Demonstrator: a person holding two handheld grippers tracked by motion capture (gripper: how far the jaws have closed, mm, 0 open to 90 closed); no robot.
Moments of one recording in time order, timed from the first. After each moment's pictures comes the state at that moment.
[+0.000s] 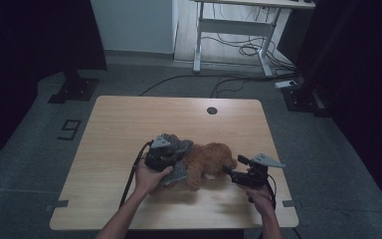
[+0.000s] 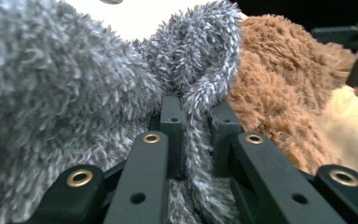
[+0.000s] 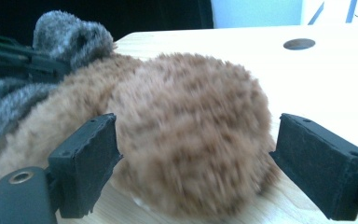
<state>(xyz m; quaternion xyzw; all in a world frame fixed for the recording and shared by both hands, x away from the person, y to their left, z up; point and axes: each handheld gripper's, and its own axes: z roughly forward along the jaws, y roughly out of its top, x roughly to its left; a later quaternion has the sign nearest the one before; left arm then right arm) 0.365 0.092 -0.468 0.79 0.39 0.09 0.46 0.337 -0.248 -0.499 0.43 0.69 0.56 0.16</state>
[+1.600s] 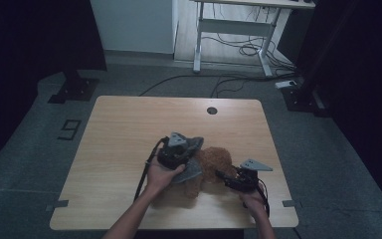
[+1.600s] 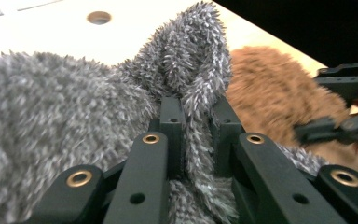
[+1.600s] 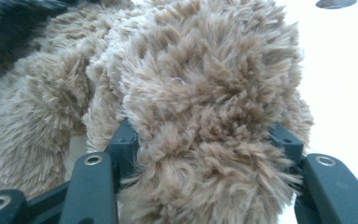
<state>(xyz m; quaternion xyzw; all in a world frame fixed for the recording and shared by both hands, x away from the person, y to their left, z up) 0.364 0.070 -0.440 0.80 0.38 0.14 0.44 0.336 -0.230 -0.529 0.42 0.73 0.53 0.13</state>
